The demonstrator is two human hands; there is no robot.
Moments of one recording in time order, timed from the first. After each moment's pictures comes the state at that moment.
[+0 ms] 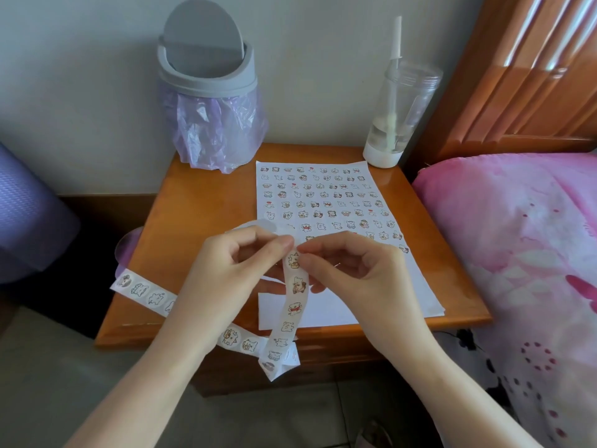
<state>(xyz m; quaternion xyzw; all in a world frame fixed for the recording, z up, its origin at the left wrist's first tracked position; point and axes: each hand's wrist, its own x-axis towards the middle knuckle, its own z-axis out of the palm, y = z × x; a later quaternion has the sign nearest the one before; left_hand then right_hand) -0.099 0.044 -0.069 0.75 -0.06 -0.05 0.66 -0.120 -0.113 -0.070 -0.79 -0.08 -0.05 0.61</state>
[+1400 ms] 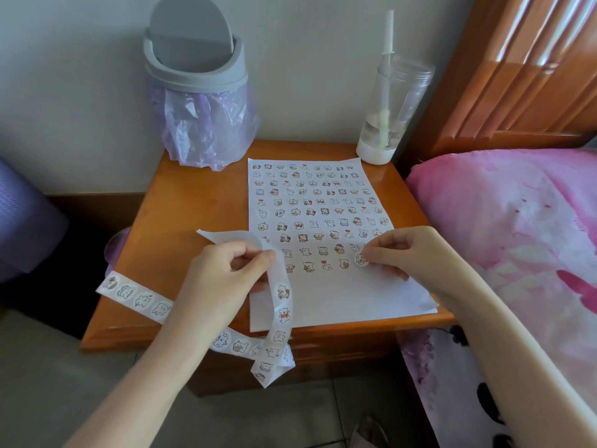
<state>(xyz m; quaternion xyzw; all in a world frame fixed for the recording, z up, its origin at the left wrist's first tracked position) -0.088 0.045 -0.095 0.84 0.01 -0.06 0.55 -0.081 -0.194 -0.077 -0.88 0.12 0.06 0.46</state>
